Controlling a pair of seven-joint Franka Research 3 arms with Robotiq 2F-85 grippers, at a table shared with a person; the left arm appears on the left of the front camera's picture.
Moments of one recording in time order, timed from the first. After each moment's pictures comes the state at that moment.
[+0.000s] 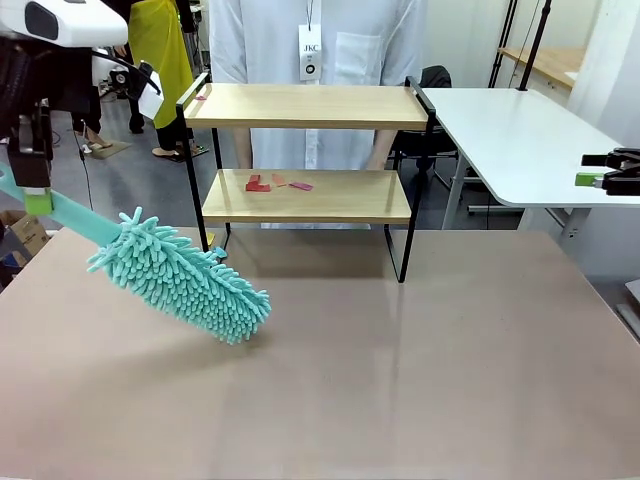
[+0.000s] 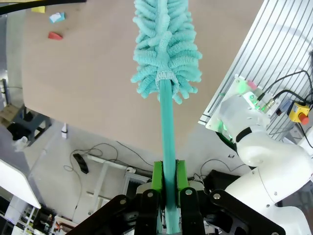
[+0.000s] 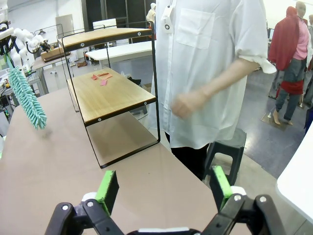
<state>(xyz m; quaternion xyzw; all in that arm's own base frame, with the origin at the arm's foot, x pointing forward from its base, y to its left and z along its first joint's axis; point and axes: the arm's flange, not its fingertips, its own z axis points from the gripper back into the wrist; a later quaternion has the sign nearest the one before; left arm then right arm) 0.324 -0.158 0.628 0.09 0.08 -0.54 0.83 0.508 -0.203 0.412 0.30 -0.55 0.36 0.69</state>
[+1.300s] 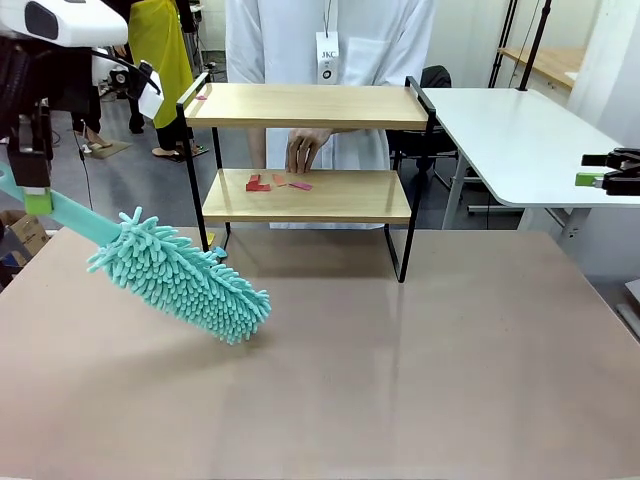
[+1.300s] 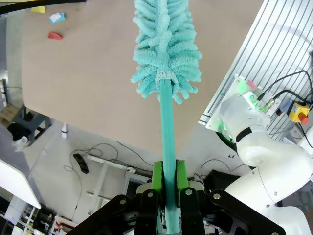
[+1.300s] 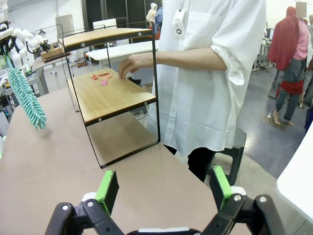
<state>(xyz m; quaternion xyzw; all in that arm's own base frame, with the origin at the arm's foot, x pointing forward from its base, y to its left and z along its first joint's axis) 0.324 -0.158 0.628 0.09 0.08 -0.54 0.83 0.508 -0.203 0.412 0.30 -0.55 0.36 0.69</state>
